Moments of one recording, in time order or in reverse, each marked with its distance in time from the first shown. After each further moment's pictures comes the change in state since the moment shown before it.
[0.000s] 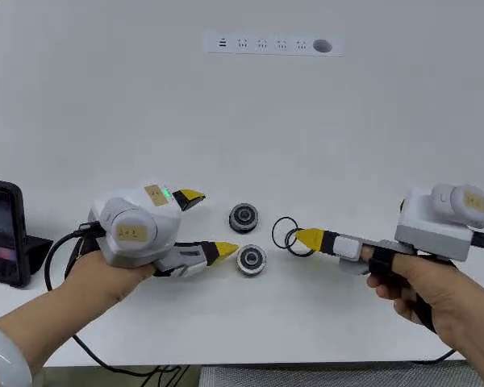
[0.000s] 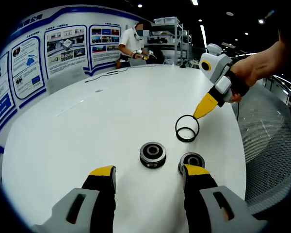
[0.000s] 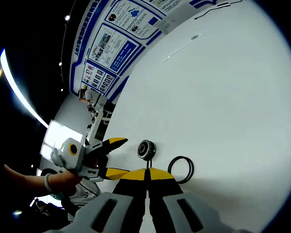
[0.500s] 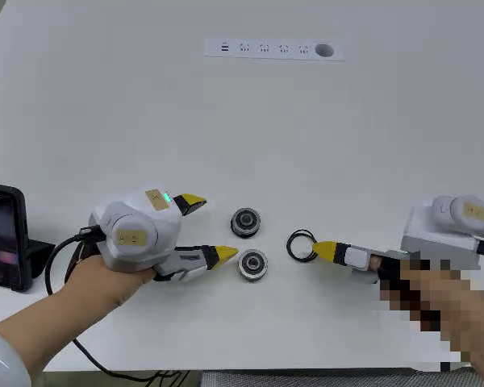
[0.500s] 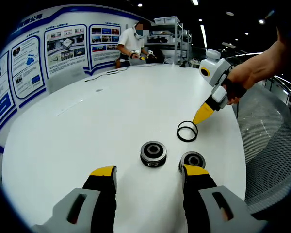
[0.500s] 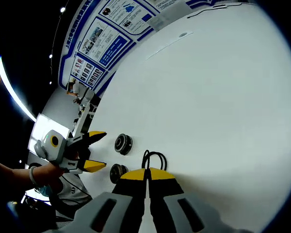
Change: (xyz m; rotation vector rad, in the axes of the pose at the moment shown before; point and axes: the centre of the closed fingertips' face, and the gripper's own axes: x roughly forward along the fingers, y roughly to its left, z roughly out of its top) left arm -0.001 0.002 -0.001 0.001 0.007 -0.001; right arm 0.000 -0.030 -0.010 -0.055 0.049 -0.122
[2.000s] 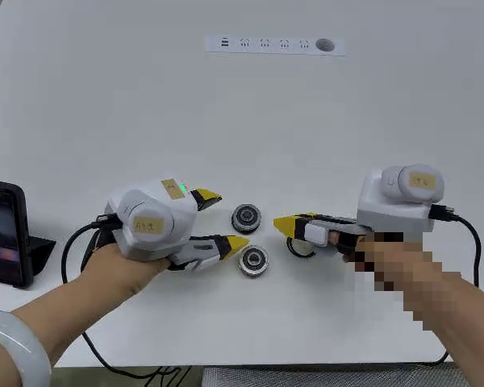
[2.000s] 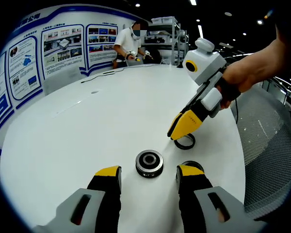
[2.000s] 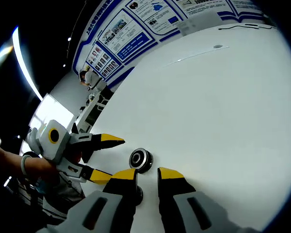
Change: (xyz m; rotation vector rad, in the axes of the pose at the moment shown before) left arm 0.013 -0.007 0.013 0.001 -0.006 -0.030; right arm 0.042 0.037 0.028 -0.188 -0.016 0.063
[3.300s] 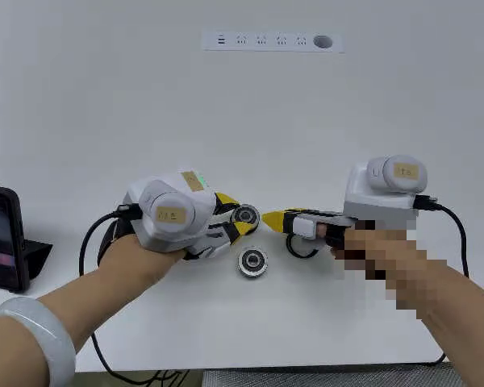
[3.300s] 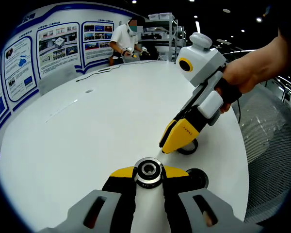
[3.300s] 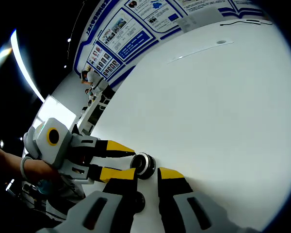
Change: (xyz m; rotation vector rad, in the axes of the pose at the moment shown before) left arm 0.020 -0.002 0.005 0.023 0.040 -0.022; right arm 0.014 0.002 0.003 0.021 0.012 0.027
